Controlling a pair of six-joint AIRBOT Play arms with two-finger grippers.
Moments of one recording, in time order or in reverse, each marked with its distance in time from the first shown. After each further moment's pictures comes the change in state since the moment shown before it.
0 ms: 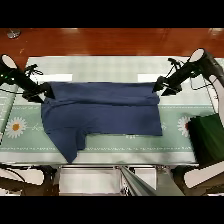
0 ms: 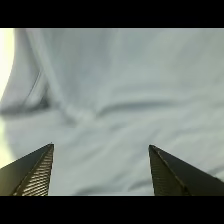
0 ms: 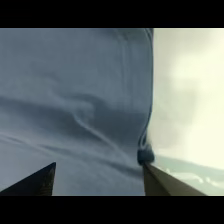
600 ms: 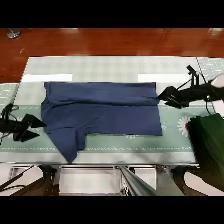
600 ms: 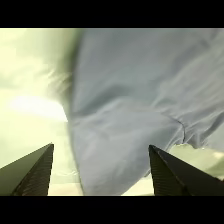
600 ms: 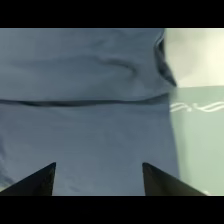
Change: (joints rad) left arm 0.494 0.468 -0.762 -0.281 0.104 0.180; right arm -0.068 0.536 -0.657 0.246 -0.356 -0.096
